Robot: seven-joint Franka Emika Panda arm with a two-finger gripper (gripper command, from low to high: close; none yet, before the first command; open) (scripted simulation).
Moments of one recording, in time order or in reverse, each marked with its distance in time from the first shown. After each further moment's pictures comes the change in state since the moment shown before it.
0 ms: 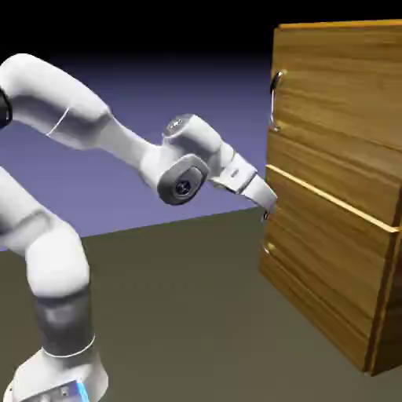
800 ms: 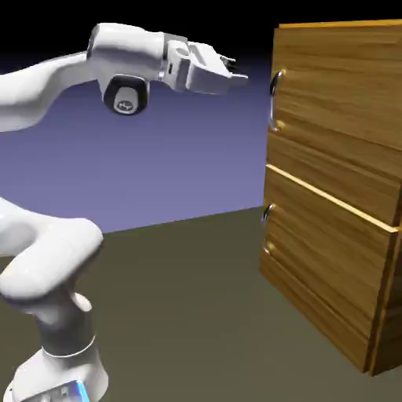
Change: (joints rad) arm -0.676 -0.578 0.523 0.286 1.044 -0.260 -0.280
